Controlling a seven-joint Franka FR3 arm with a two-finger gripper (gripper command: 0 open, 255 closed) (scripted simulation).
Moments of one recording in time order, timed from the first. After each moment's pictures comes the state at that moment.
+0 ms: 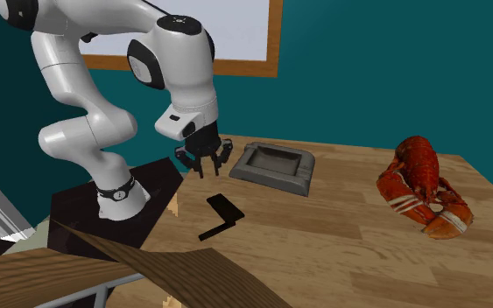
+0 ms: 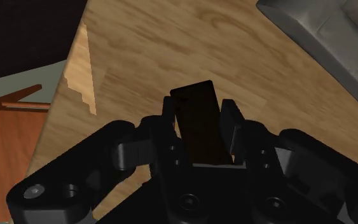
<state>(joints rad) 0.06 -0.45 0.42 -2.41 0.32 1.92 0.68</state>
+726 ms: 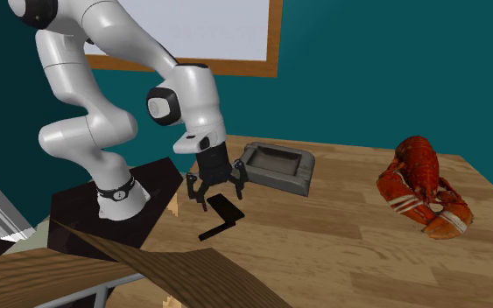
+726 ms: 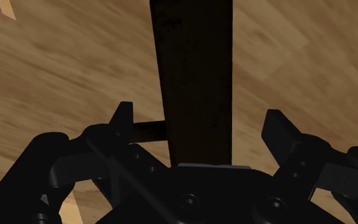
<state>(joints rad) -0.04 -0.43 0.64 -2.65 0.08 2.57 0.75</state>
